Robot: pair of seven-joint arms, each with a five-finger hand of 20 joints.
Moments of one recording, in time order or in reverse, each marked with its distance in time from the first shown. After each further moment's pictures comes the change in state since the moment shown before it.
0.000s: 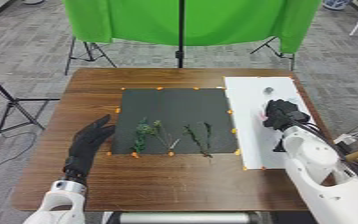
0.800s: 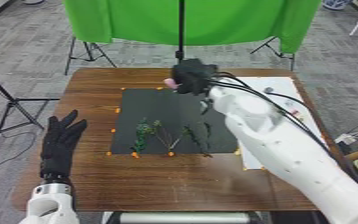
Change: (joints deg) left arm 2.0 0.4 -1.5 -1.5 -10.4 11.9 7.8; right arm 36.4 -10.4 -31.6 9.0 2.3 -2.8 -23.2
